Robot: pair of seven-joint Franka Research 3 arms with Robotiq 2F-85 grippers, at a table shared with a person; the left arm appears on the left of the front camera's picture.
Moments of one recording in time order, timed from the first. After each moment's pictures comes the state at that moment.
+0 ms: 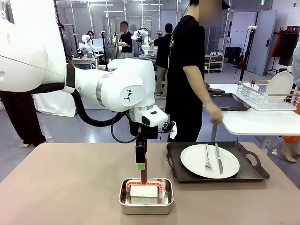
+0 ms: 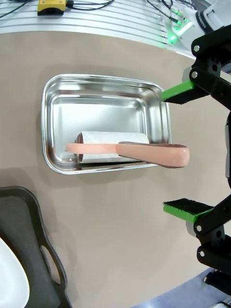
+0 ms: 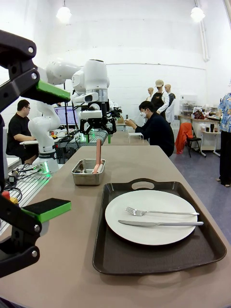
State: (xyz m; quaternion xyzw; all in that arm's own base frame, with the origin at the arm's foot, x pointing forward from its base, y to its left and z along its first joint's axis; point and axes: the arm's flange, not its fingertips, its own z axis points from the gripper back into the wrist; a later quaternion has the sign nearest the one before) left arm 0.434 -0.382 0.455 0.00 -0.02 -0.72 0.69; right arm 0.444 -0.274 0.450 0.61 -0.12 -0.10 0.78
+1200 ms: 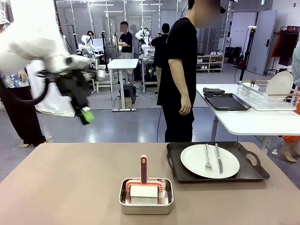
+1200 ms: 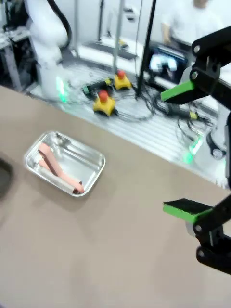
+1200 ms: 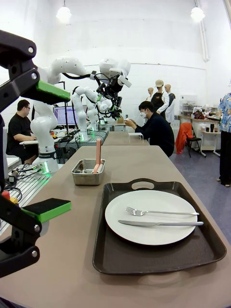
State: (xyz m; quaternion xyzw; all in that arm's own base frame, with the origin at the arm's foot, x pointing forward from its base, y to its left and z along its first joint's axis) left arm 0.491 -0.083 0.570 -0.34 0.01 -0.41 0.84; right arm 0.444 -0.275 0.450 0.61 -0.12 -0.10 0.78
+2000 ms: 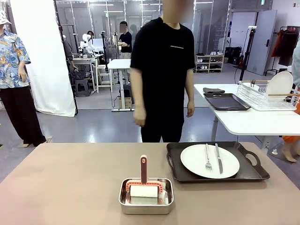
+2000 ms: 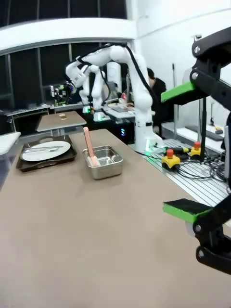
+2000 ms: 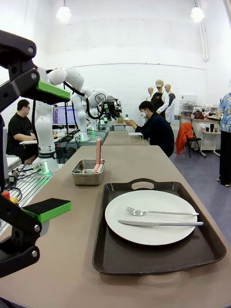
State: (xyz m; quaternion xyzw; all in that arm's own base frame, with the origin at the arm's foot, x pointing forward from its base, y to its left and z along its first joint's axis) left arm 0.405 0.247 0.426 -0.58 -0.11 -0.05 0.81; right arm 0.444 -0.275 0.451 0.61 -0.12 -0.10 0.78
